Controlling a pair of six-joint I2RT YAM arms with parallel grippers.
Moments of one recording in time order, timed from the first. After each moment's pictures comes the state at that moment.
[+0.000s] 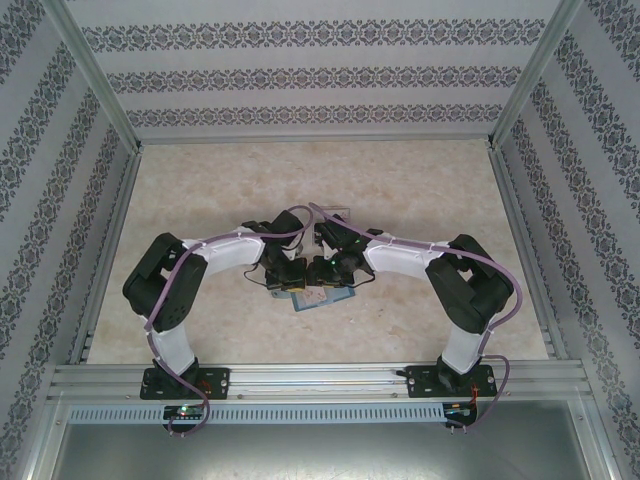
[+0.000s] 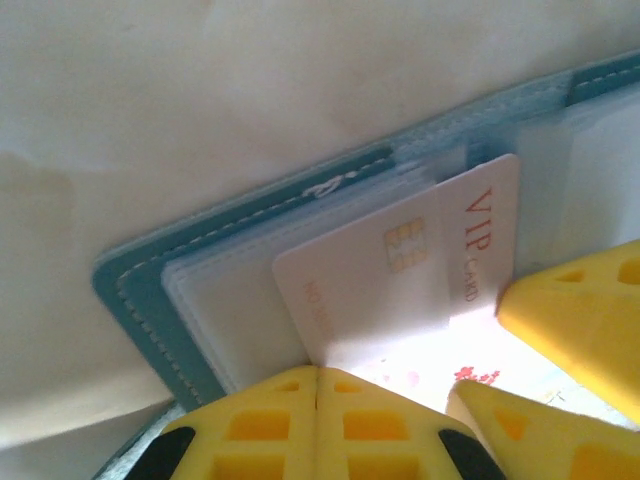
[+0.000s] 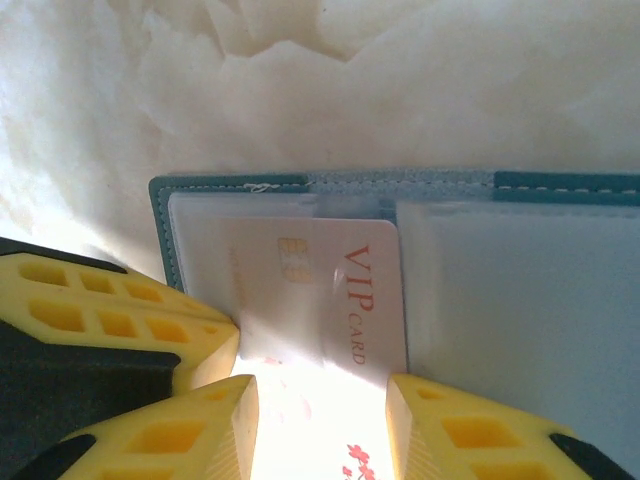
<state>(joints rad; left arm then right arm) -0.60 1.81 1.08 -0.65 0.39 -0.66 0.73 1.78 1.03 -0.42 -0.37 0.71</state>
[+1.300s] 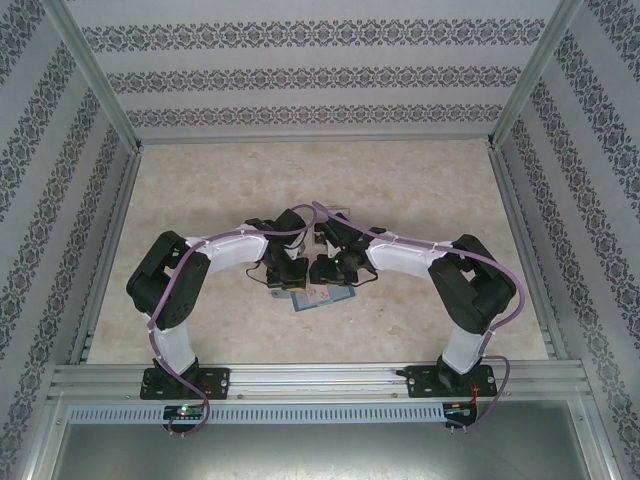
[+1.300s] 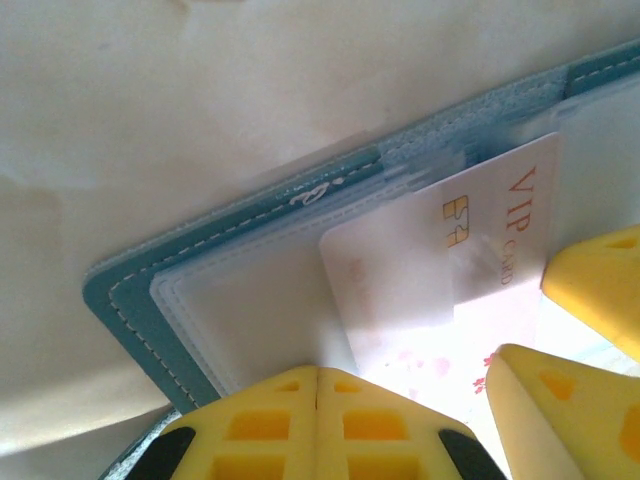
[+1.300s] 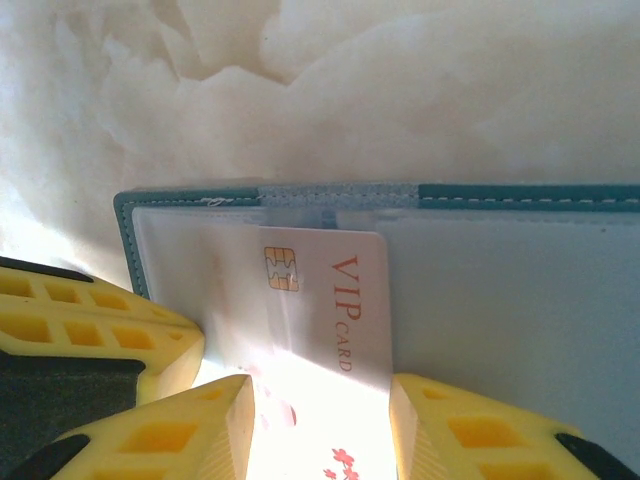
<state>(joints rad) -0.60 1.82 1.11 -0.69 0.37 -0.63 0.71 1.77 1.03 -0.45 -0.33 0.70</state>
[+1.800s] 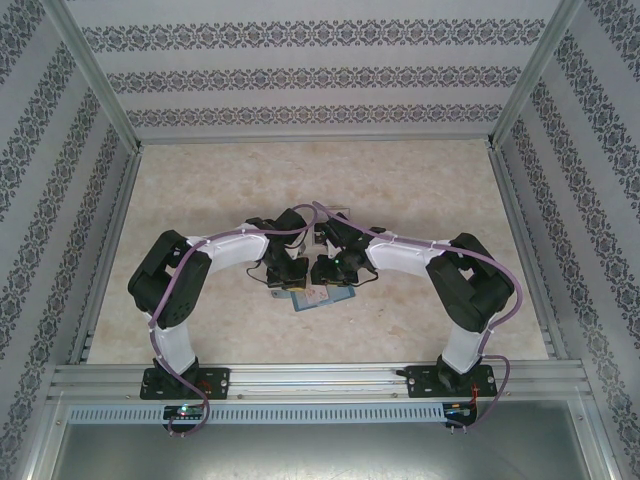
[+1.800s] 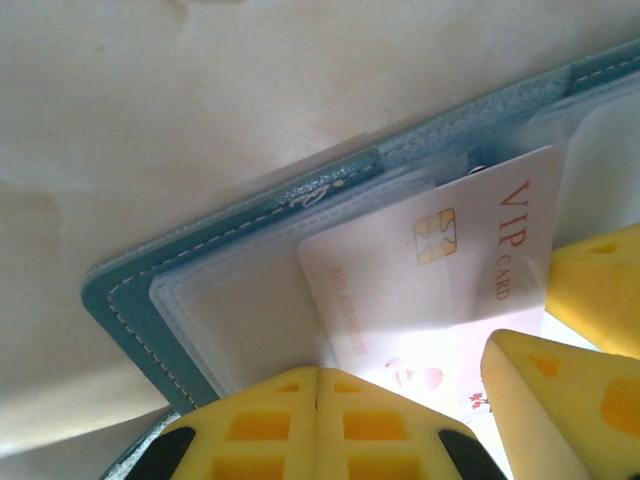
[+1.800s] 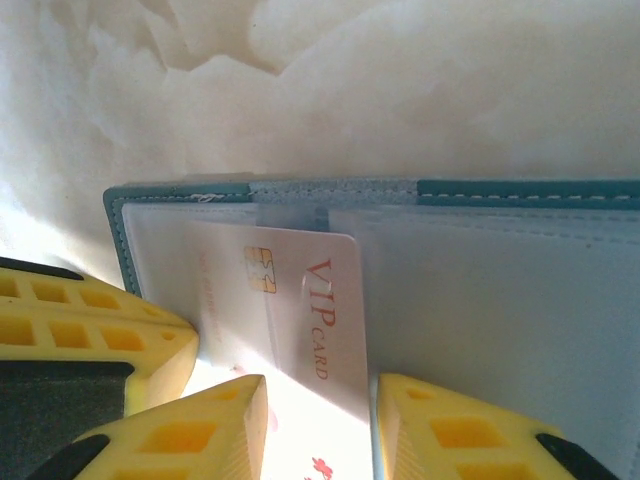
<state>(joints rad) -0.60 1.84 1.13 -0.71 0.37 -0.62 0.71 1.79 1.03 -0.45 -0.37 0.70</state>
